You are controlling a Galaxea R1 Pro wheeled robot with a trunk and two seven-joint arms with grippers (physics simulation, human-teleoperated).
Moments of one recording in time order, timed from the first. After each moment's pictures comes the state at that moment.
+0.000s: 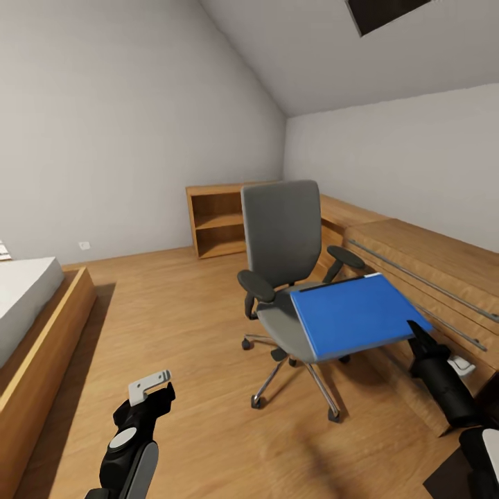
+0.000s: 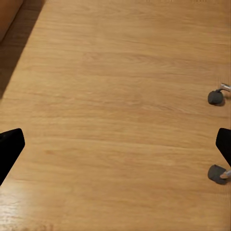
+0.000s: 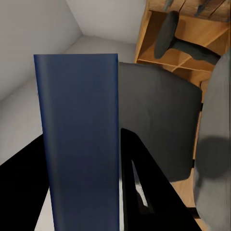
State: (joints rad) left arm -0.09 -0.13 -0.06 -1.58 0.22 0.49 0.54; right arm -0.19 -0.04 -0.49 -1.57 -1.44 0.44 0.10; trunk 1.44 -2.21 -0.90
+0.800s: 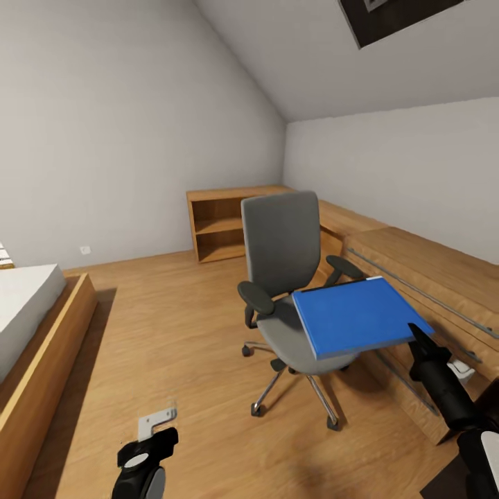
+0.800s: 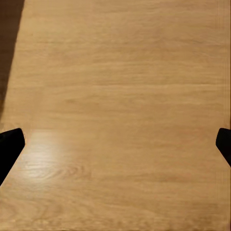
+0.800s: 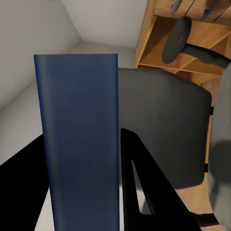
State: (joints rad) left arm -0.09 -0.11 -0.06 -1.30 0.22 0.49 0.54; right arm -0.19 -0.02 -0.51 -1.57 -1.44 0.44 0.08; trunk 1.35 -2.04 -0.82
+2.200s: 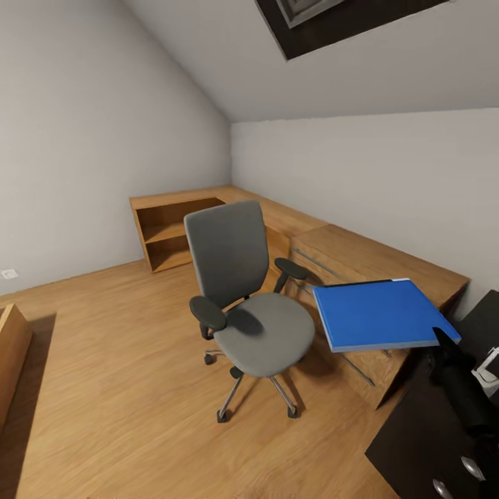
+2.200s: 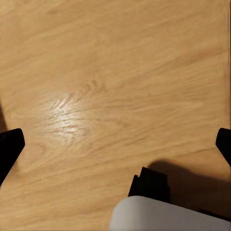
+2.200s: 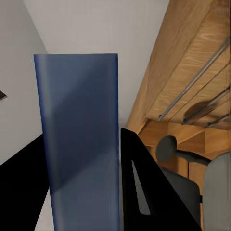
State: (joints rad) left arm -0.09 0.02 -0.06 -0.49 0.23 0.03 0.31; right arm -0.19 -0.02 -0.59 -1.57 -1.44 0.38 0.09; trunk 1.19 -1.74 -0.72
